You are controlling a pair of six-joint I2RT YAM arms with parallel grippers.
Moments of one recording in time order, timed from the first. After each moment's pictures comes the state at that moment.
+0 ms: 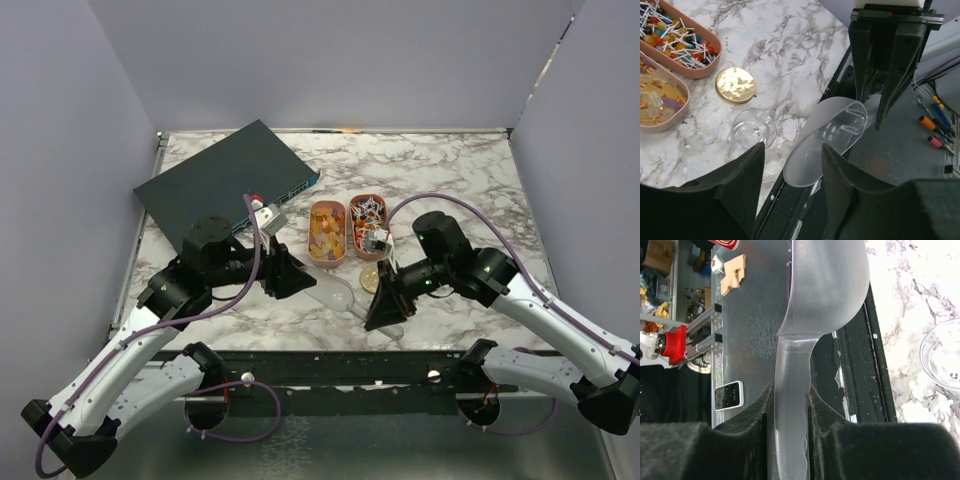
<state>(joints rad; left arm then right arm) -0.65 0.77 0.89 -0.45 0.58 -0.30 0.77 1.00 0.95 -0.68 -0.92 0.13</state>
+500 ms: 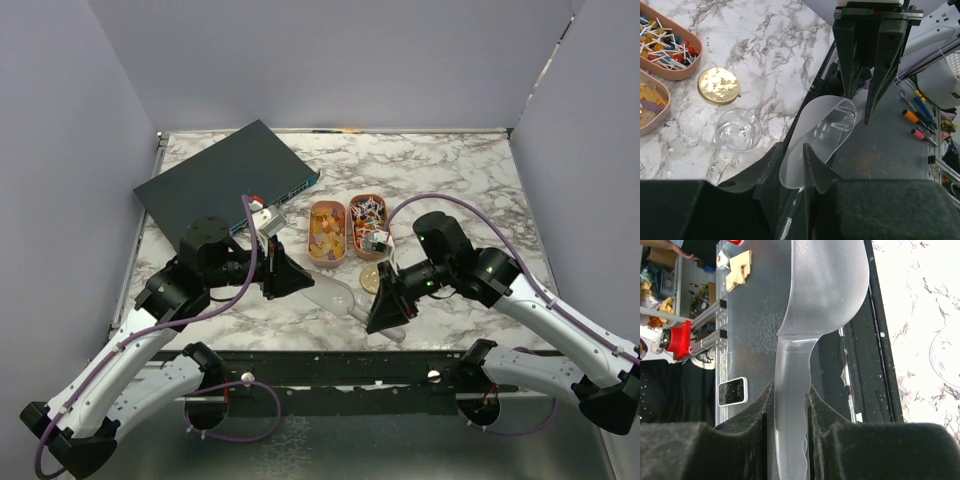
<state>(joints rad) -0.65 0.75 0.90 -0.45 0.65 -0.33 0.79 0.99 0.96 -0.71 -0.93 0.13</state>
